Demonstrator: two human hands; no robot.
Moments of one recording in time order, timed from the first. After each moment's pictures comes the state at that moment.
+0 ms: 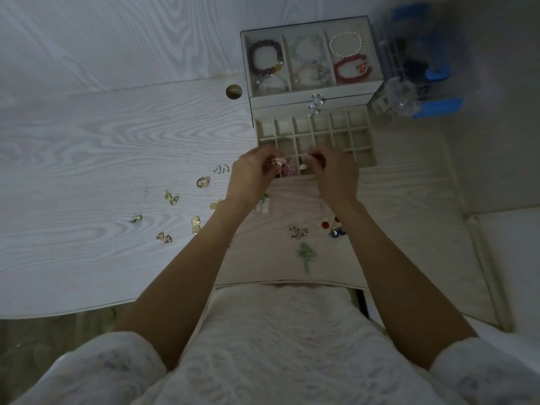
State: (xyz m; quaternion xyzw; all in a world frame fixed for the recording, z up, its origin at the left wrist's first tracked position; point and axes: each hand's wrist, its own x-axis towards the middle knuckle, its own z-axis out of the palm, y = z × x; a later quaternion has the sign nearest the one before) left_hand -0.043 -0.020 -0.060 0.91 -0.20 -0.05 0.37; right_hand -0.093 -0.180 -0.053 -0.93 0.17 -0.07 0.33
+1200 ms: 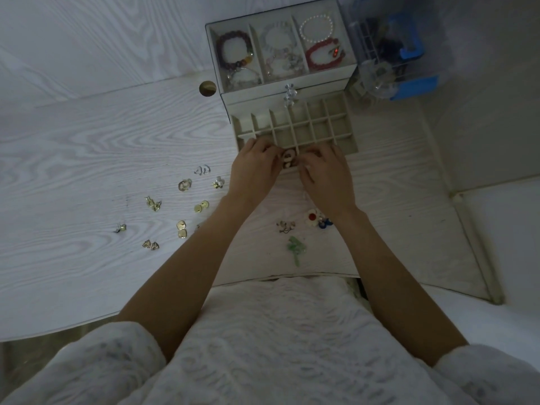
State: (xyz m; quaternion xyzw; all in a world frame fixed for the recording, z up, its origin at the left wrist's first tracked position) left_hand -0.049 -0.055 -0.064 0.92 -0.31 0.01 0.23; right_hand -0.126 -0.193 -0.058 -0.96 0.09 -0.10 0.23
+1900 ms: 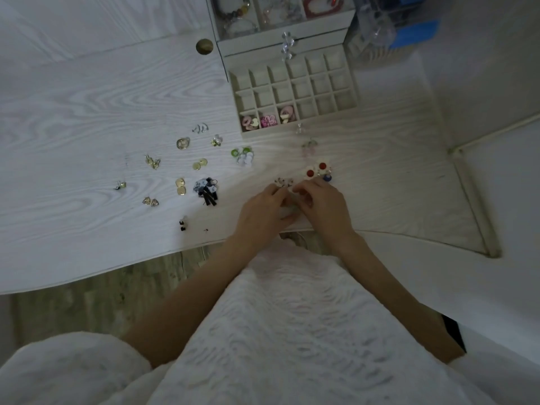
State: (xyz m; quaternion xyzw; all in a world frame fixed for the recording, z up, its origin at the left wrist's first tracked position) left_hand -0.193 -0.012 -0.074 0.91 -0.31 -0.17 0.24; right_hand -0.241 -0.149 -0.073 -0.94 0.12 0.02 0.33
